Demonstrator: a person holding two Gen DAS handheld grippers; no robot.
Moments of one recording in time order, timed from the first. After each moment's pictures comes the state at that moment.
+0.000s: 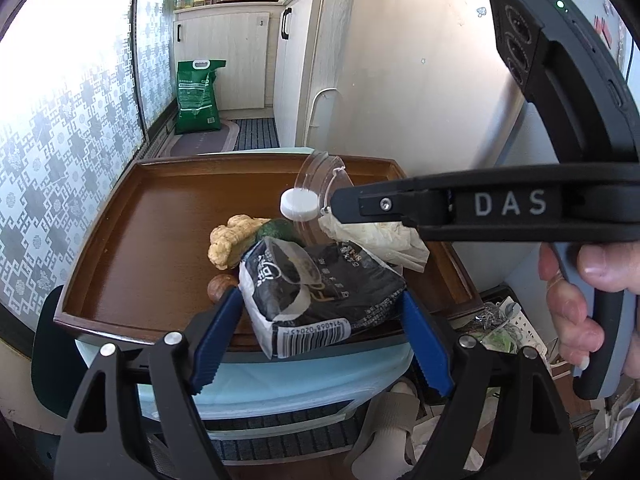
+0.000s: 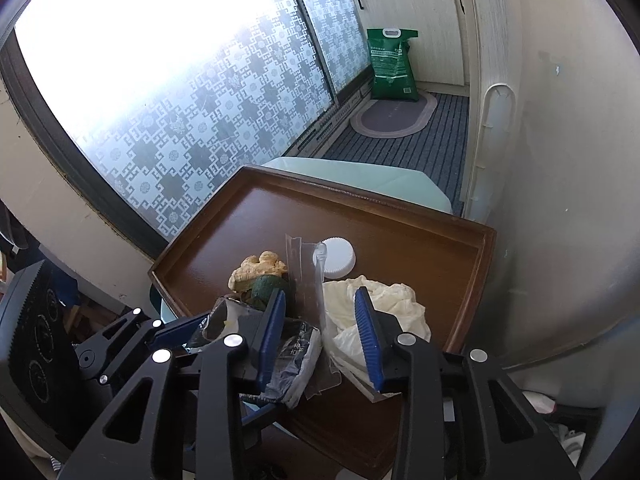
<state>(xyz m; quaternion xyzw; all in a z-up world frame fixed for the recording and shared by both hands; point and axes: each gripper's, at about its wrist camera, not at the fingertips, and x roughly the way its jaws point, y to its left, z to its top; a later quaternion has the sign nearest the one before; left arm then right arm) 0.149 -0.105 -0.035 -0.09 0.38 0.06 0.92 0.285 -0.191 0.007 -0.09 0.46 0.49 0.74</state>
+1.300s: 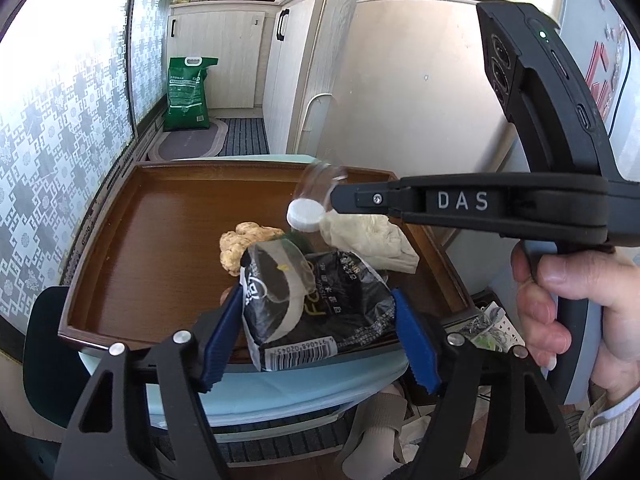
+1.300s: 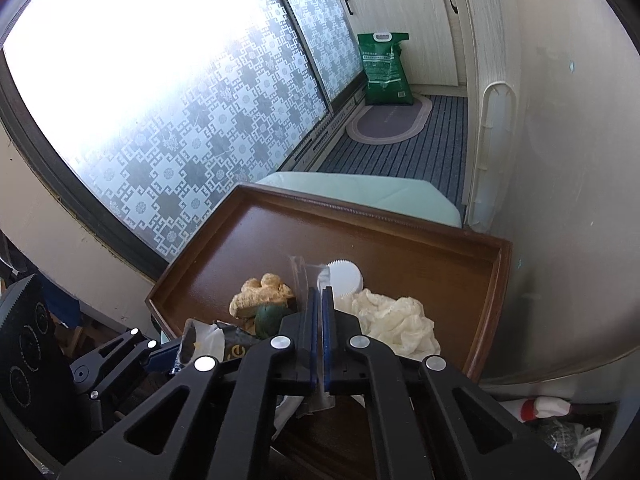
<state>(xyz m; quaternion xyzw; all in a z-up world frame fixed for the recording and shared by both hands) 0.145 -0.084 -0.025 -0.12 0.37 0.04 0.92 0.290 -0.176 0.010 -0.06 0.45 0.48 0.75</state>
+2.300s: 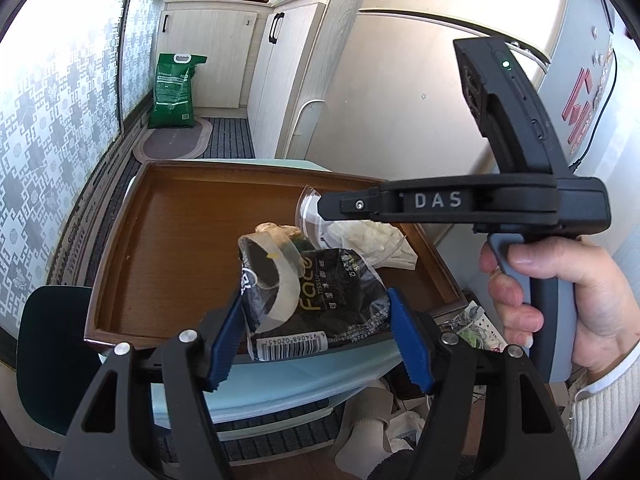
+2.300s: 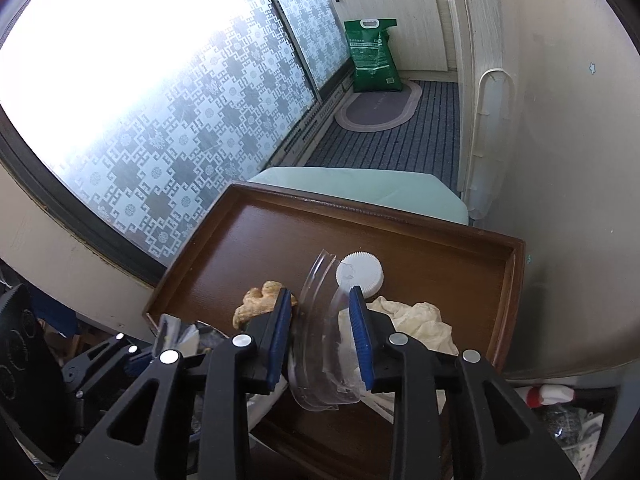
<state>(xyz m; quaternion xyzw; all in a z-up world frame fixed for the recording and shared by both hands) 0.132 -0.059 -0.022 -0.14 0.36 0.00 0.92 0.291 -0.153 0.002 -0.06 0.48 0.45 0.75</state>
